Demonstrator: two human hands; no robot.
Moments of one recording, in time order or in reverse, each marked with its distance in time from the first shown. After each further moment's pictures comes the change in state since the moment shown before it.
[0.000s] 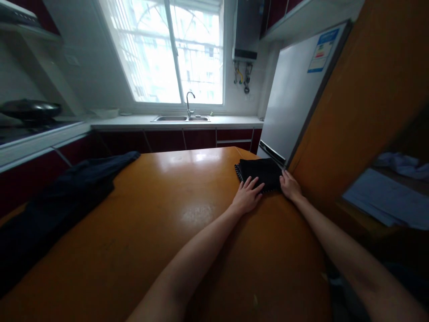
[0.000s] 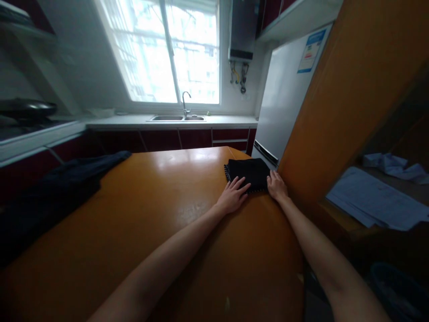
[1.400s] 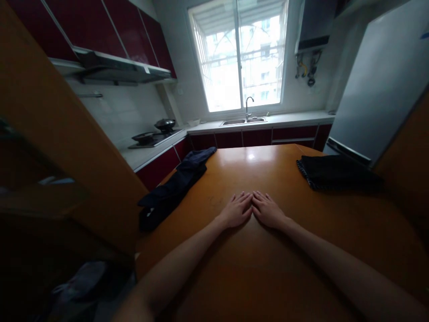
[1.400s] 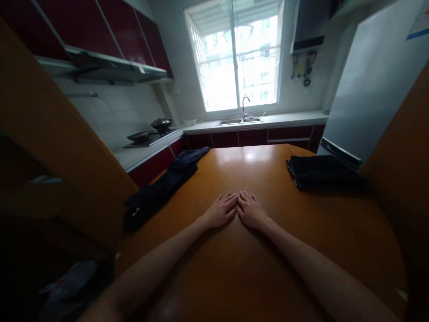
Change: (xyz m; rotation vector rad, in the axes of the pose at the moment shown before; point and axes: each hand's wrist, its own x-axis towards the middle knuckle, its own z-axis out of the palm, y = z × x) left_hand -0.271 -0.038 -0.174 0.129 -0.220 -0.415; right_hand -0.213 -0.309 0.027 0.232 -0.499 -0.789
